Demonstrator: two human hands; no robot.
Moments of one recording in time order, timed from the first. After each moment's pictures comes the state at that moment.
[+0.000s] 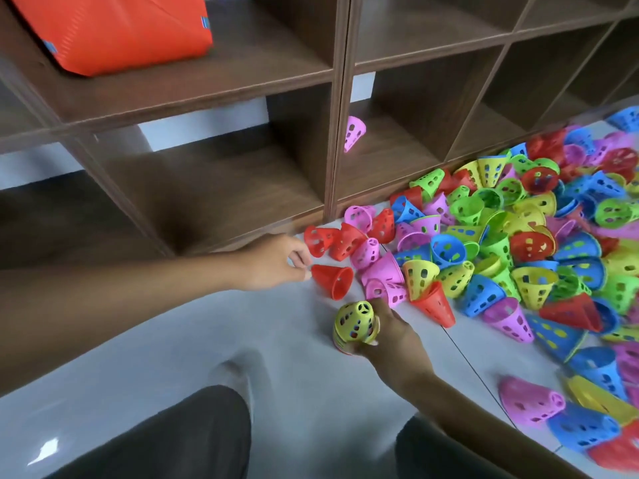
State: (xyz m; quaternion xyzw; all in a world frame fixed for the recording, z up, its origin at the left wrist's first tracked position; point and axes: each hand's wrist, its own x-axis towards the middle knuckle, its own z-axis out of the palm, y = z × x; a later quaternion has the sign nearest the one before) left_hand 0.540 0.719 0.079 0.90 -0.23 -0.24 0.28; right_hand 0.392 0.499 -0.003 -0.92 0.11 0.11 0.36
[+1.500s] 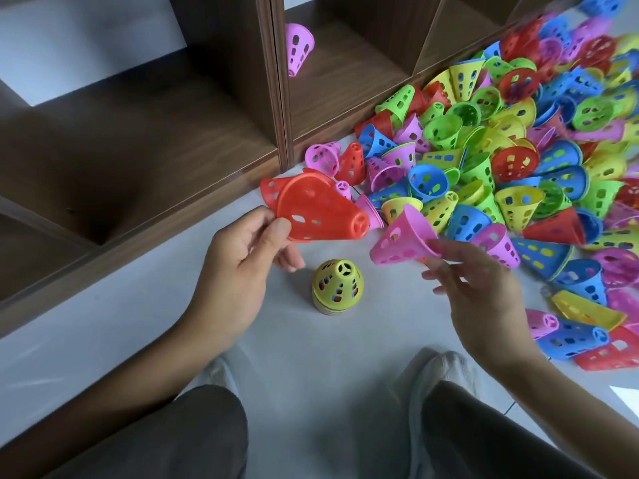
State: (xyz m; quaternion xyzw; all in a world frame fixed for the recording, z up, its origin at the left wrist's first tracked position) left_hand 0.470 0.685 0.065 0.76 -0.13 -0.13 0.63; right_hand 0.357 0.444 0.043 -0.83 0.25 -0.12 0.47
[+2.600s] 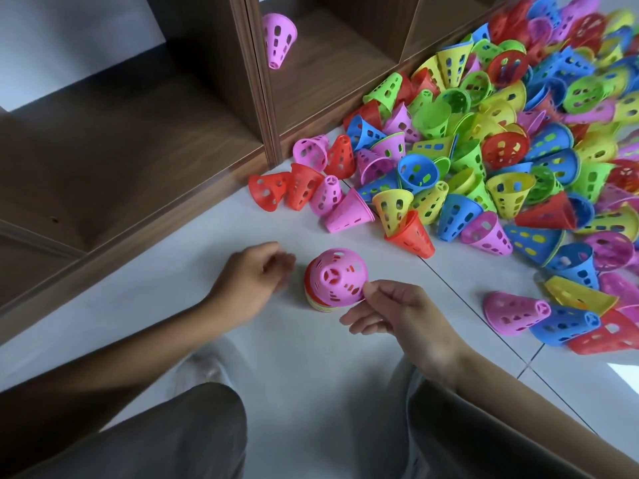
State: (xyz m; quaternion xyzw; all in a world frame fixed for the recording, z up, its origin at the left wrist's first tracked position) left_hand 0.496 0.690 -0.018 0.84 -0.16 -0.24 0.45; right_hand 0.359 0.492 0.031 -0.65 0.28 0.14 0.69
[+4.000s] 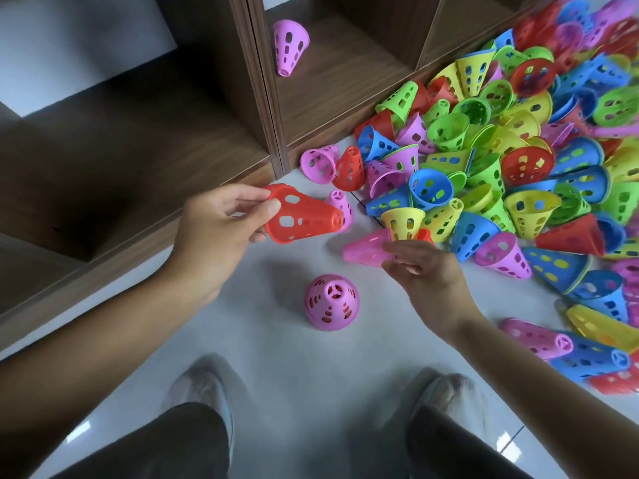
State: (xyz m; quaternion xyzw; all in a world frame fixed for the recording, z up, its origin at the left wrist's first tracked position) left_hand 0.541 0.667 0.052 0.78 0.01 -0.13 0.61; right_hand 0.417 0.432 -0.007 -0.83 0.23 -0.02 0.51
